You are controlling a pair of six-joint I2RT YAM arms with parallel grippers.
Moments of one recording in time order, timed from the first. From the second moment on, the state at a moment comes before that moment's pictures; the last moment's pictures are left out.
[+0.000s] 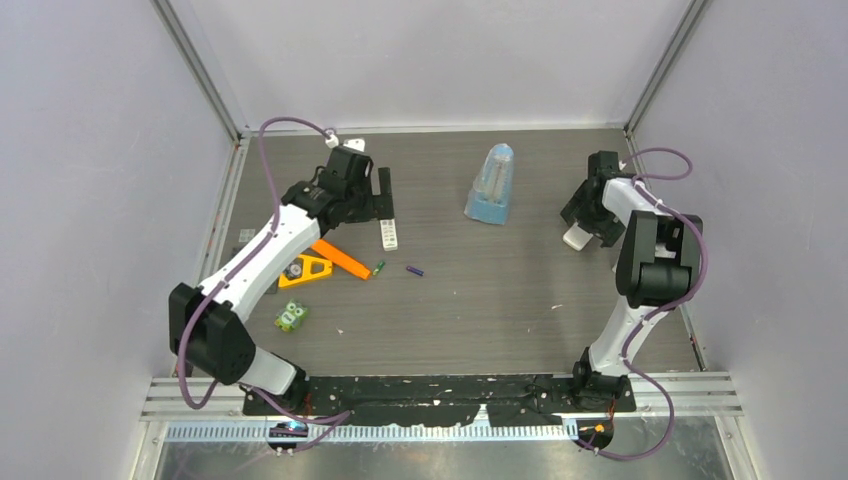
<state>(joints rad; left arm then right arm) -0.48 1.50 1.33 -0.67 -0.20 -0.44 -0.13 1.85 1.27 -0.63 0.27 0.58</state>
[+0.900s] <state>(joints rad) -0.49 1.14 1.18 -0.66 -0.21 -0.40 -0.09 1.83 1.22 -0.61 0.12 0.53</state>
